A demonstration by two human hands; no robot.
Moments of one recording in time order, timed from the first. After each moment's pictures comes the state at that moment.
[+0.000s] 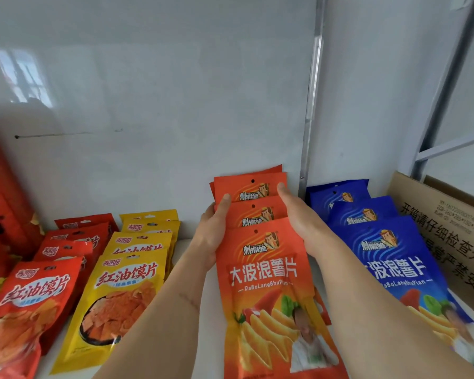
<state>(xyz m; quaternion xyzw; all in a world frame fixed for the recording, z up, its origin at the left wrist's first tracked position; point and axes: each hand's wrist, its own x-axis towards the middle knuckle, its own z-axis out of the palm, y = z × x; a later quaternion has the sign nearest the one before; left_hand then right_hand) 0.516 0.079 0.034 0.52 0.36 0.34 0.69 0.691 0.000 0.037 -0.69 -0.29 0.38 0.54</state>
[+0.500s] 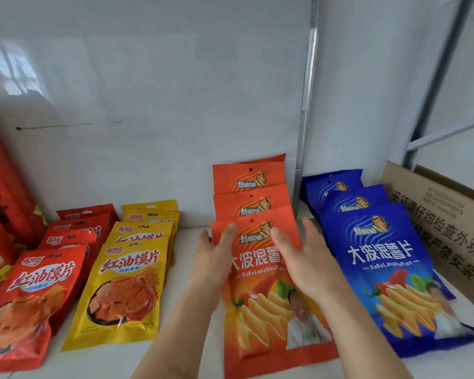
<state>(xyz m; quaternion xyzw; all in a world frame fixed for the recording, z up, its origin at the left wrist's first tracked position) 0.482 0.009 0.006 0.54 0.45 0.37 0.60 0.606 -0.101 0.021 -0.81 -0.35 0.17 0.44</state>
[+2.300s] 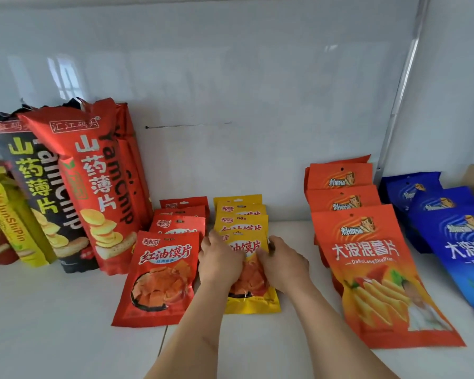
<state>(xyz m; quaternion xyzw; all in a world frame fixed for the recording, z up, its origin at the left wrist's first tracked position) 0.316 0.101 -0.017 0.71 0.58 0.25 0.31 0.431 0.027 -0.020 -0.84 -0.45 0.10 0.29</state>
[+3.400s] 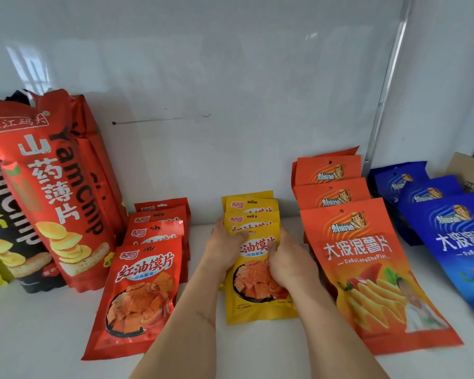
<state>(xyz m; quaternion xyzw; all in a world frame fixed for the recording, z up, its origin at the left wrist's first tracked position) 0.360 0.132 -0.016 0.67 0.44 0.31 0.52 0.469 0.035 -0.033 -0.84 -0.41 0.08 0.35</state>
